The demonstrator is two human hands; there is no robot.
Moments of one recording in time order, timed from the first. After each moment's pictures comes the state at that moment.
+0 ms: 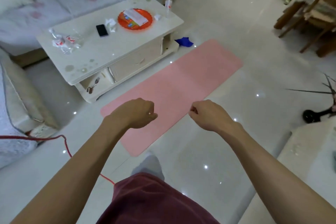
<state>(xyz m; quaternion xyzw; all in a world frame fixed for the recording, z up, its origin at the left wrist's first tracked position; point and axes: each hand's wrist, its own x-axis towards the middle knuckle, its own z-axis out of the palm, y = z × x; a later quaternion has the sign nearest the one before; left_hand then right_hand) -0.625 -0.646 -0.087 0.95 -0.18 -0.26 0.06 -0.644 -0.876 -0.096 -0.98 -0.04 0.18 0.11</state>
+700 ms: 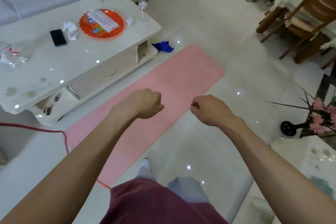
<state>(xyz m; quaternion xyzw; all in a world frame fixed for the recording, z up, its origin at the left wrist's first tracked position) -0.337 -0.799 -0.108 0.94 -0.23 -0.25 0.11 -0.379 -1.012 -0.095 -0.98 0.00 0.20 0.07</state>
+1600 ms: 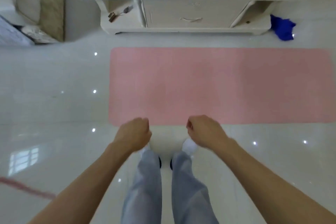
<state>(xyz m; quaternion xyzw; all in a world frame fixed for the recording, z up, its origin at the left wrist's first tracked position) -0.411 -0.766 -0.421 0.86 0.26 -0.37 0.22 -0.275 -0.934 -0.415 -0.84 -0.34 0.42 -0.04</state>
